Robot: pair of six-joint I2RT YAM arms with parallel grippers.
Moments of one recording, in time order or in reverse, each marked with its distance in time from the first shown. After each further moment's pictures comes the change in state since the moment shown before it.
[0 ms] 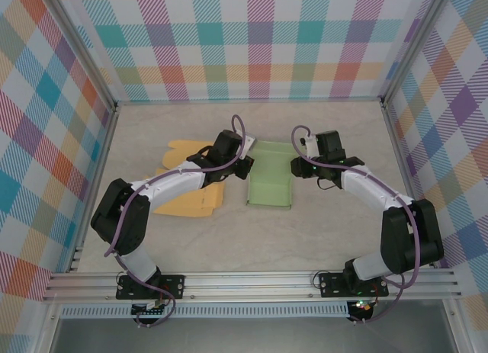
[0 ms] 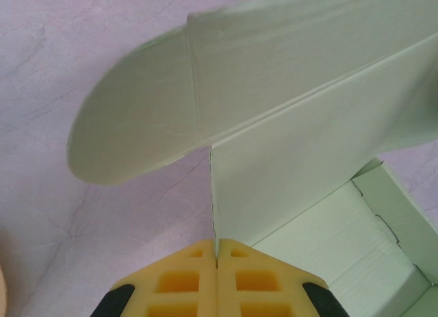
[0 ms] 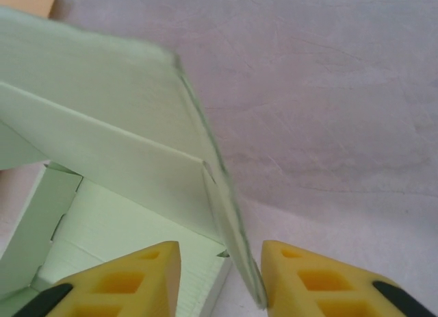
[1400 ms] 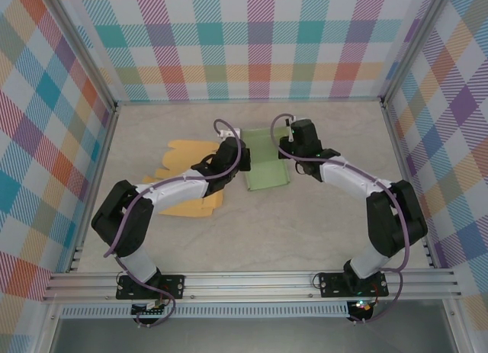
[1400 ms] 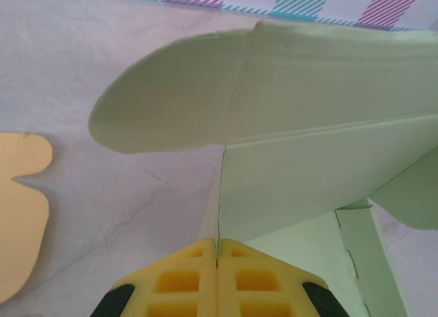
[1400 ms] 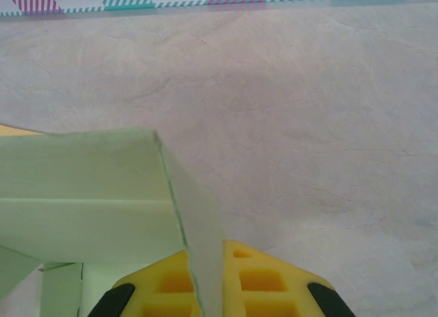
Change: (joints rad) left arm -0.056 -0.007 -0.105 0.250 -0.364 -0.415; right arm 0.175 0.158 0.130 0.259 0.346 0.161
